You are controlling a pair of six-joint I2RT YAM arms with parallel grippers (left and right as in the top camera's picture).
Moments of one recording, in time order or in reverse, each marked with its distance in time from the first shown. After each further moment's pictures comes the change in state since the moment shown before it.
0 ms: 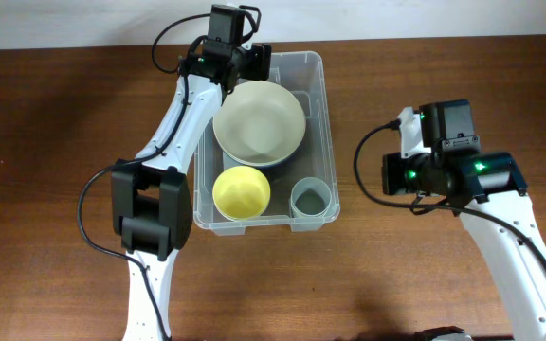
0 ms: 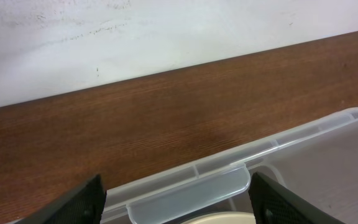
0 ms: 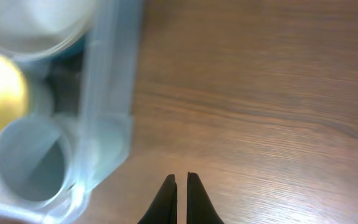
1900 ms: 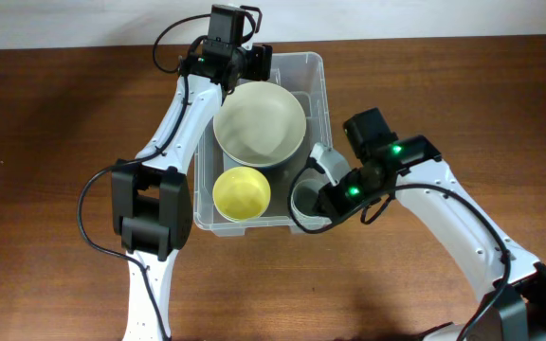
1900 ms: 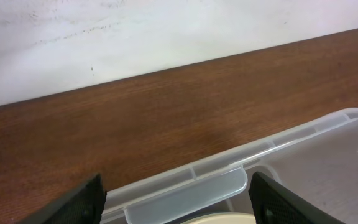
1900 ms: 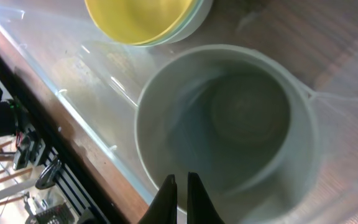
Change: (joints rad) left arm 0.000 0.000 0.001 -0.008 0.015 0.000; right arm 0.230 0.248 0.000 -0.048 -0.381 -0.257
